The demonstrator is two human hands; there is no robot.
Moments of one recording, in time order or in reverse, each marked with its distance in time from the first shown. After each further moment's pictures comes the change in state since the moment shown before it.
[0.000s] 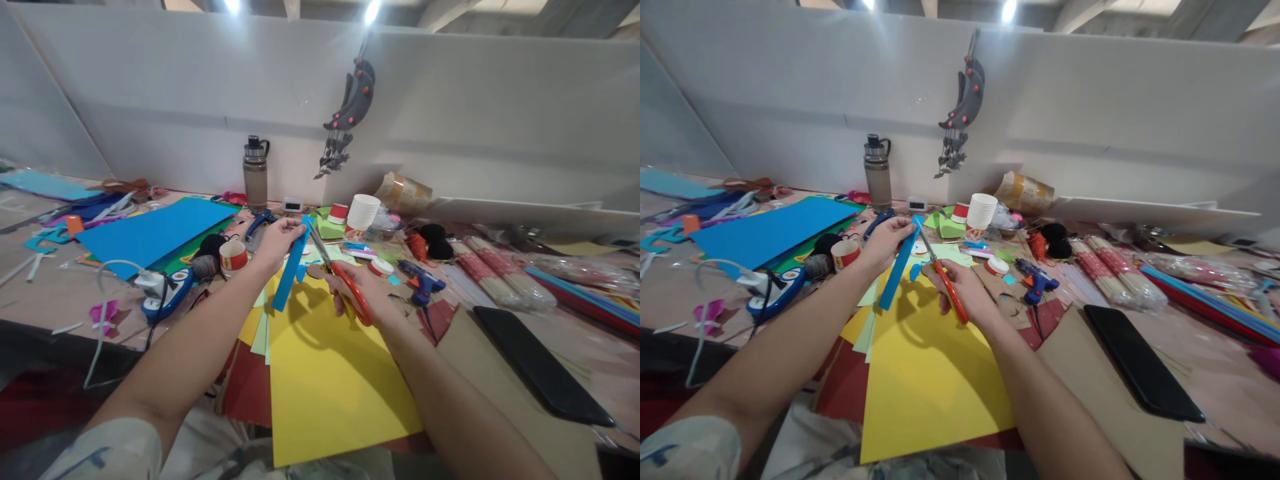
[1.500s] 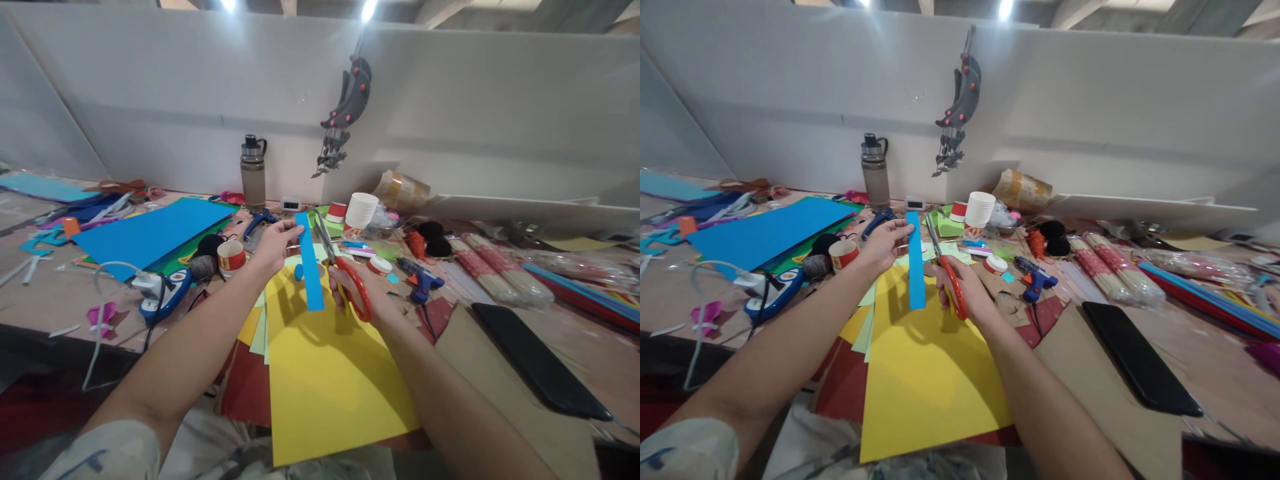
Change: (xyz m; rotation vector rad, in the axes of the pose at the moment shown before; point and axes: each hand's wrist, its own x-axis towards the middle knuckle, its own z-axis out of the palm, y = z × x) left_hand -0.010 0.007 0.006 -0.151 0.014 -0.128; right_hand 0.007 0.021 -0.004 0.151 0.057 -0.055
